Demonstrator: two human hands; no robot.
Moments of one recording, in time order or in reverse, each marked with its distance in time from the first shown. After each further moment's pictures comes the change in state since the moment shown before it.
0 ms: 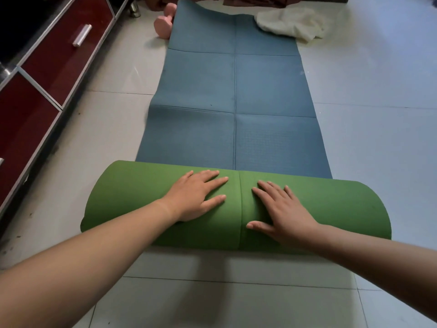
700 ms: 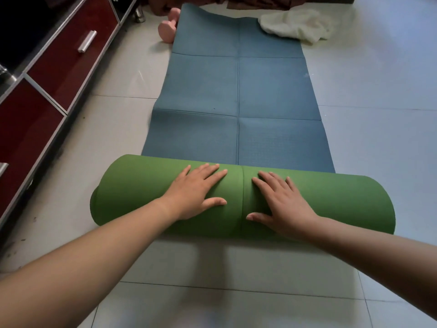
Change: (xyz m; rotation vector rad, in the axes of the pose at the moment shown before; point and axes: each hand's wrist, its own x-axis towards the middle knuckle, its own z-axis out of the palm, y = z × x) left_hand 0.007 -0.004 -0.010 0.123 0.032 -0.042; right_hand 0.023 0.001 -0.015 0.003 0.060 -0.003
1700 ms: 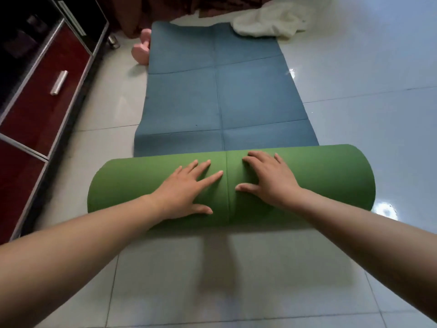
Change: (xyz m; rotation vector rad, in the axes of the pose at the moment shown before) left_hand 0.066 -0.009 -0.045 0.204 -0.136 0.116; right_hand 0.076 0.050 -0.028 0.158 0.220 0.110
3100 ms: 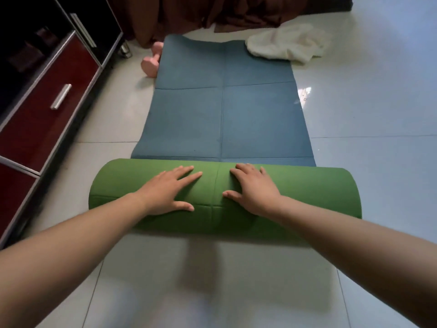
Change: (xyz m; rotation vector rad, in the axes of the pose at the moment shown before) left_hand 0.066 -0.059 -0.032 -0.119 -0.045 -0.146; right_hand 0.097 0.027 -0.022 0.004 -0.118 -0.093
